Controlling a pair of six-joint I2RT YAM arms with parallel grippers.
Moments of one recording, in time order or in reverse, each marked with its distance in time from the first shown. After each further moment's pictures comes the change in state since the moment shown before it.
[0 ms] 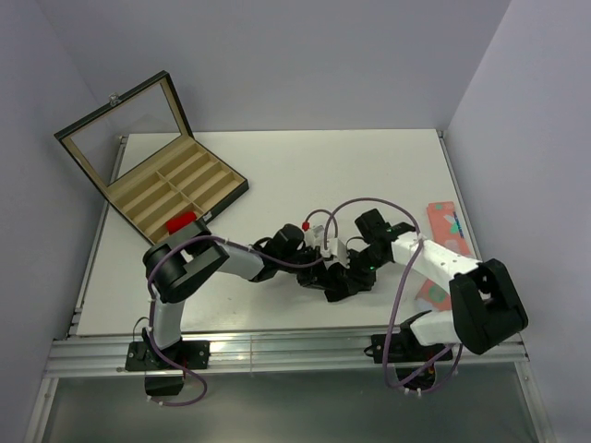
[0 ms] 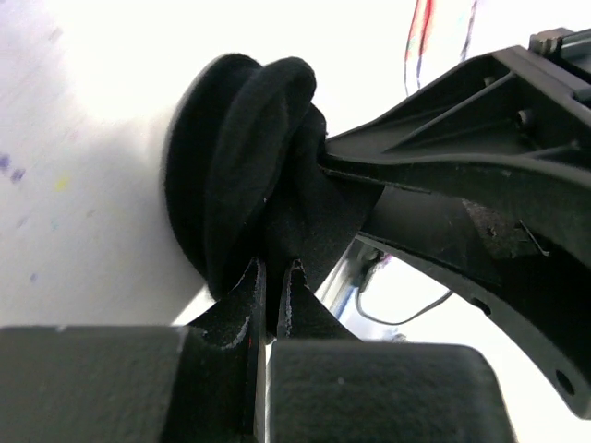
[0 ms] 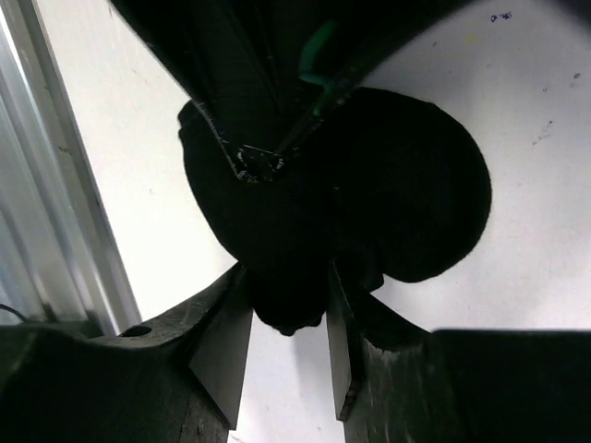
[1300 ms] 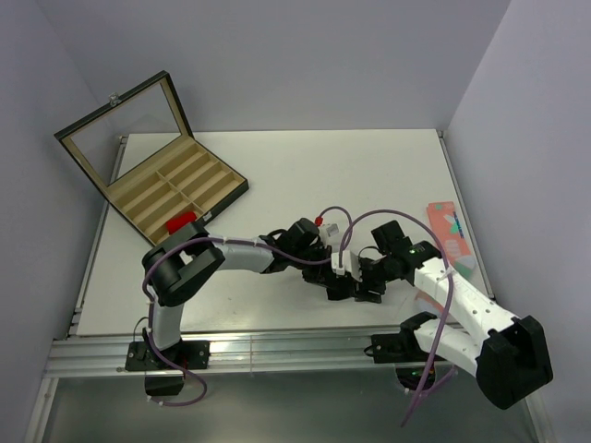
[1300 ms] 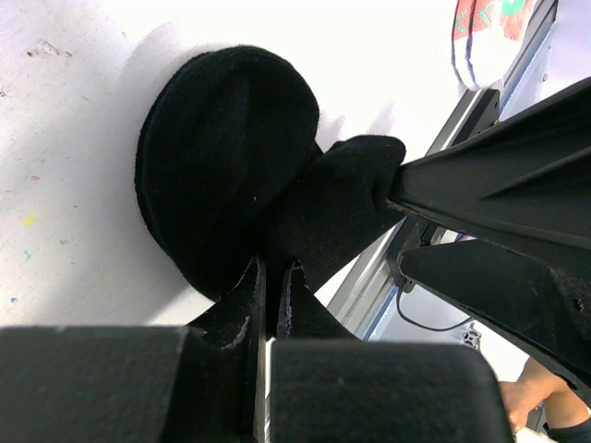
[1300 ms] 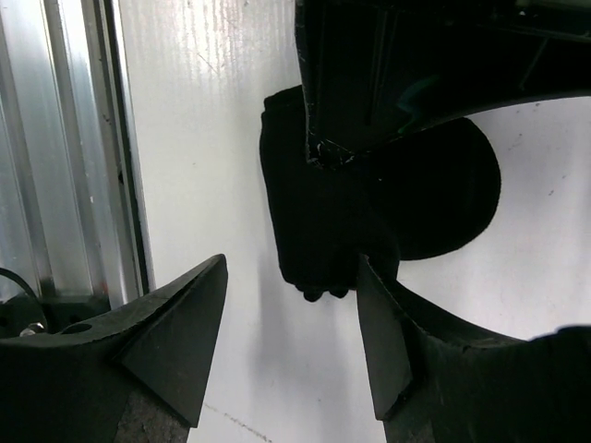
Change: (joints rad) left arm -0.042 -0.018 0.159 -0.313 -0.098 0.200; right arm -0.017 -0.325 -0.091 -0.089 -0.052 -0.131
